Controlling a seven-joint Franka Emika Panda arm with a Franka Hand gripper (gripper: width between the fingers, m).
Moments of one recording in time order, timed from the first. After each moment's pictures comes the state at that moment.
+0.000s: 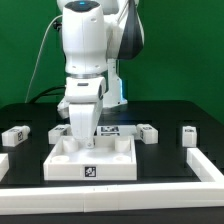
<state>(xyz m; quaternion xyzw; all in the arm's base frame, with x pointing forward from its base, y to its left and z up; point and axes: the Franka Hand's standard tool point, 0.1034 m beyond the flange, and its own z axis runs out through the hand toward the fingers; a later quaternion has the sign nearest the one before) 0.392 -0.040 0.006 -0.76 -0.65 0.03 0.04</state>
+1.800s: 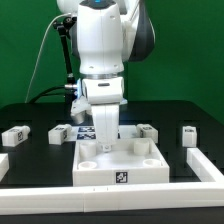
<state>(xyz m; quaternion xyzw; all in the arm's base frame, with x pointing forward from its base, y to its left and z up) 0.434 -0.008 0.007 -0.71 -0.71 0.00 0.03</state>
